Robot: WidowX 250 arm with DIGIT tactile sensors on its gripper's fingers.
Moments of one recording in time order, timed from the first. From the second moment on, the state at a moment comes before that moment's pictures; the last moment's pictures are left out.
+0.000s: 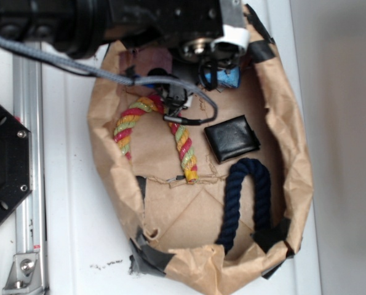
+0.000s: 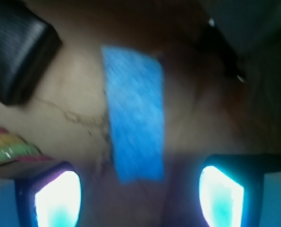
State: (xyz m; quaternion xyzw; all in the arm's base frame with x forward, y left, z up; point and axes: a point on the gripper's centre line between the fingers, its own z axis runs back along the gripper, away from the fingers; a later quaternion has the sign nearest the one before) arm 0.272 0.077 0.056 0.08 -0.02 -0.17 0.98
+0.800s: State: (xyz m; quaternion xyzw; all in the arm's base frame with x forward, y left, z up) arm 0.310 0.060 0.021 0.10 -0.02 -0.12 0.99
